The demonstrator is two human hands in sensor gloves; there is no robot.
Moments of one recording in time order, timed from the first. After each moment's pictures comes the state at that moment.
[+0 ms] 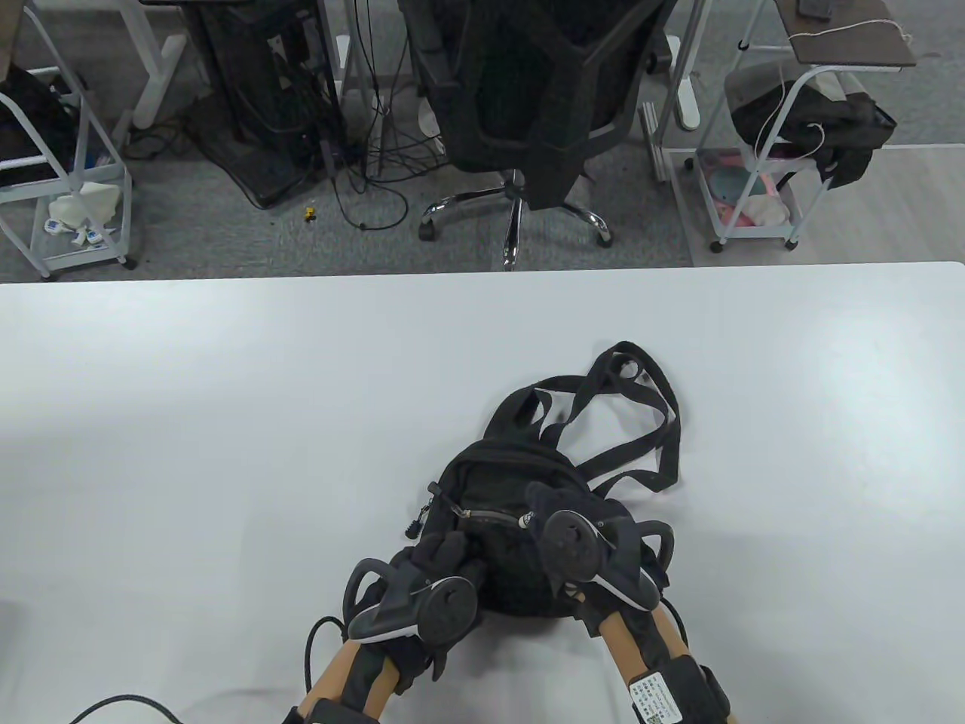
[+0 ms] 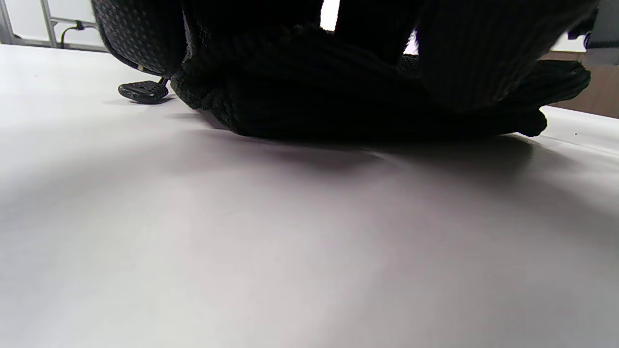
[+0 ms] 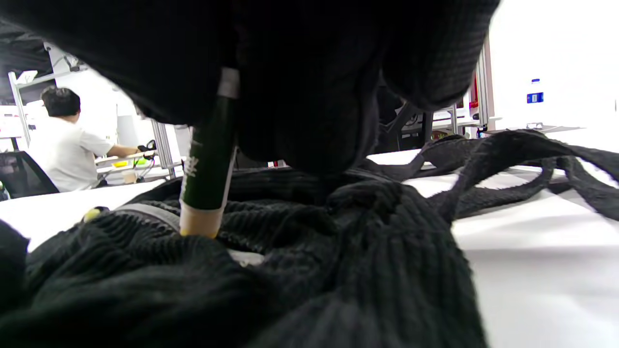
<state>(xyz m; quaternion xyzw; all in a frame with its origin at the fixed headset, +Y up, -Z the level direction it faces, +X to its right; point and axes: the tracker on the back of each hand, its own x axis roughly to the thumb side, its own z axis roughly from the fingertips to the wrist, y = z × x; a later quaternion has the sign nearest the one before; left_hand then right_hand) -0.100 -0.757 -0.183 -0.09 -0.31 0.05 0.95 0.100 -0.713 -0.225 0.09 -0.08 0.99 0.09</state>
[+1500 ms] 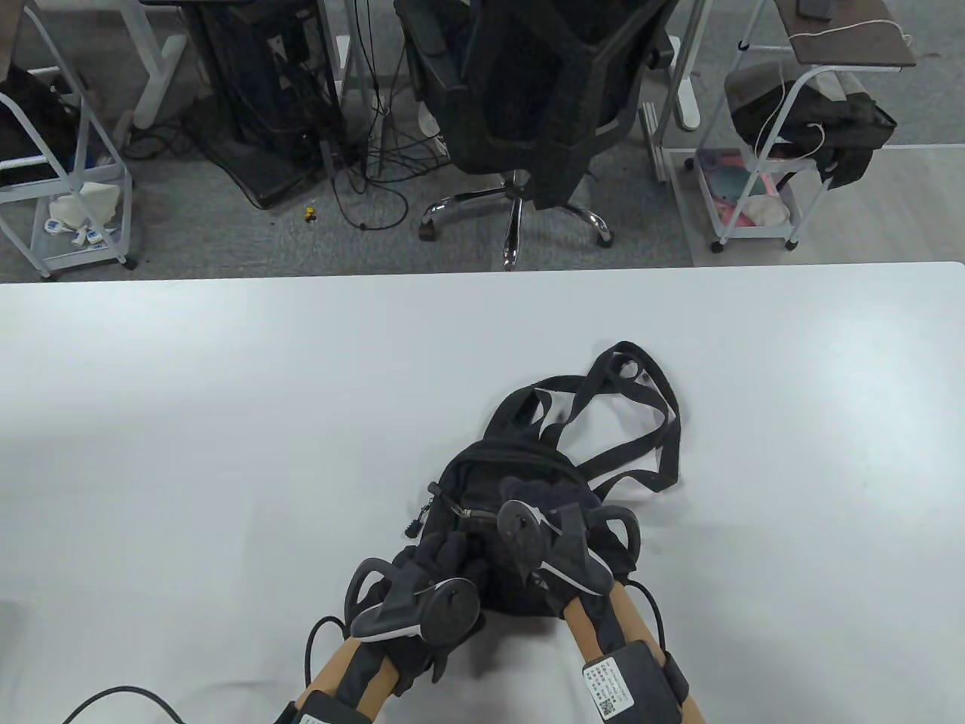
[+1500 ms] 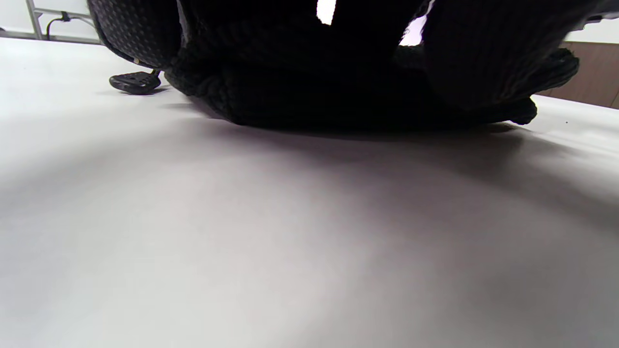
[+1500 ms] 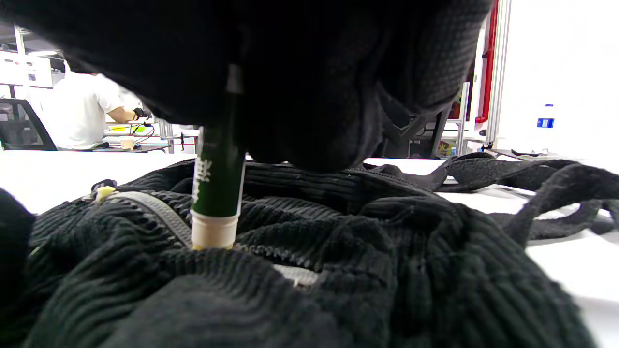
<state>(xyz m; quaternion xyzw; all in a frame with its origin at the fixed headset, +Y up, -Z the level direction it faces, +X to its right) -0.098 -0.755 -0.182 -0.10 -0.32 0.04 0.94 0.059 -0.706 -0.233 0.10 -0.08 0.99 0.01</state>
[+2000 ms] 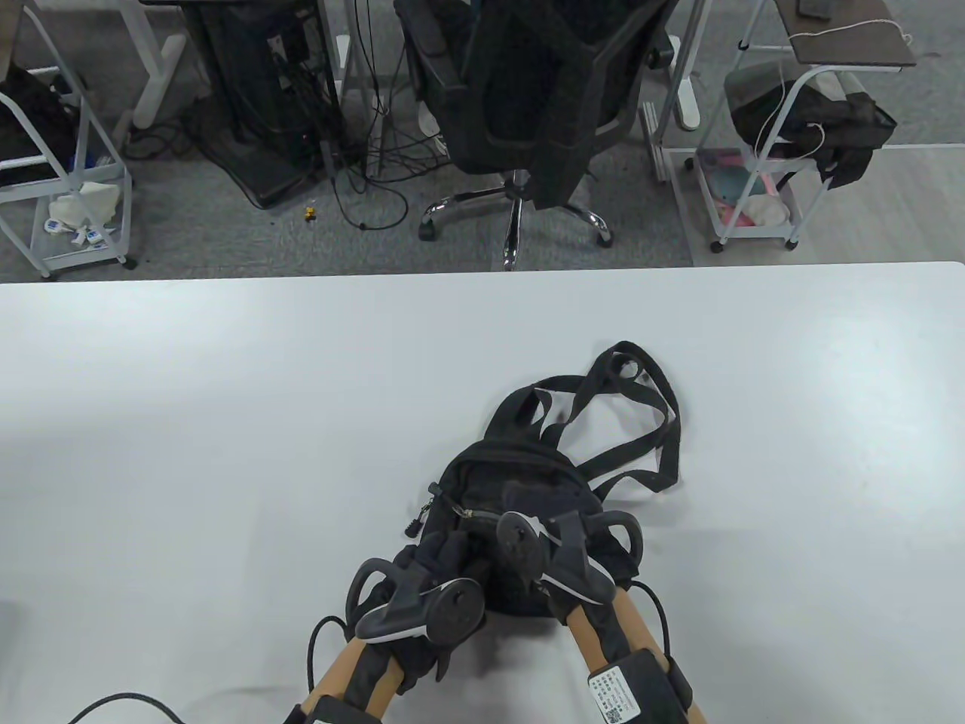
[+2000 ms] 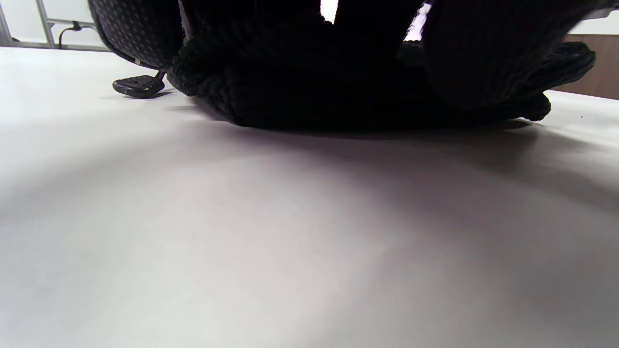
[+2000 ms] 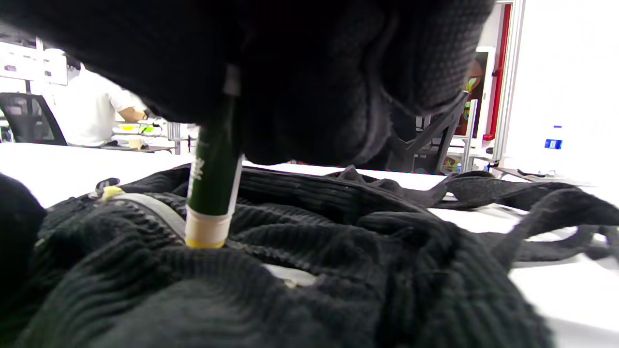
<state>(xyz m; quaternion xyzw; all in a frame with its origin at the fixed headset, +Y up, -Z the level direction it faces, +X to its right) -0.095 -0.757 -0.183 -0.10 -0.31 0.03 0.95 0.058 -0.704 -0.227 0.11 -0.09 0.99 -0.01</state>
